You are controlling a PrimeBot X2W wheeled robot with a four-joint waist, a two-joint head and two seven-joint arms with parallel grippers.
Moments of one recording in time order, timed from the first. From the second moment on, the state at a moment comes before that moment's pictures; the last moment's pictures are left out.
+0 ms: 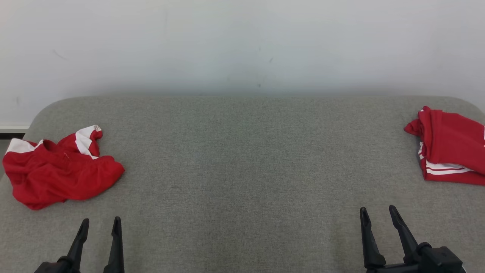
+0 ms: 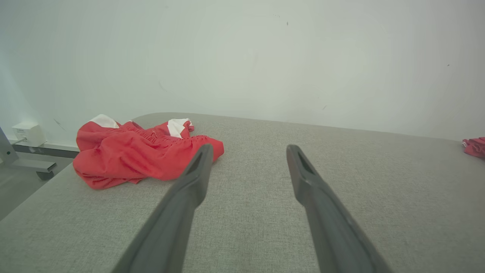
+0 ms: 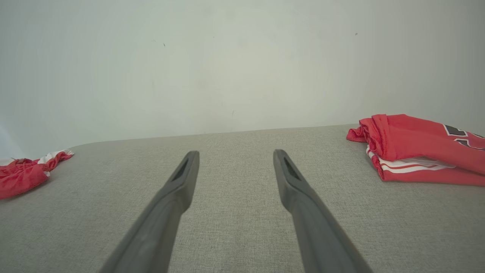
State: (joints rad) left arm 0.03 0.11 0.08 0.14 -0.19 -0.13 -0.26; right arm 0.06 -0.05 0.03 0.12 0.17 0.13 -0.25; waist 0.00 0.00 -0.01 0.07
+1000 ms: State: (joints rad) left arm 0.00 0.12 0.13 0.17 -0.19 -0.13 -0.26; right arm 0.03 -0.05 0.07 0.19 0.19 0.13 -0.26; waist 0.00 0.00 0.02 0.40
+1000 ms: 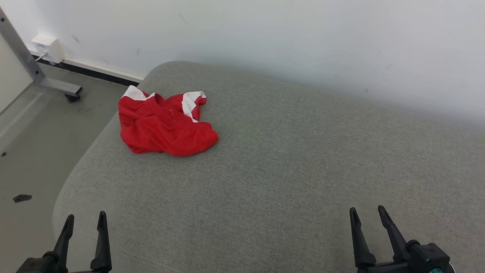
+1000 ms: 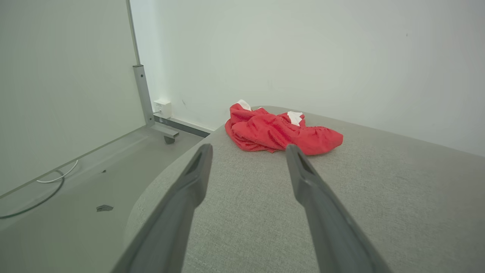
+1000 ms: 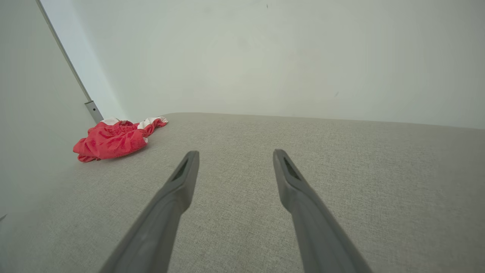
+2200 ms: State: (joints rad) left arm -0.09 0.12 0.16 0.18 -0.20 -0.13 -0.26; right arm -0.07 -0.05 0.07 0.23 0.16 0.13 -0.26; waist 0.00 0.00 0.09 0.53
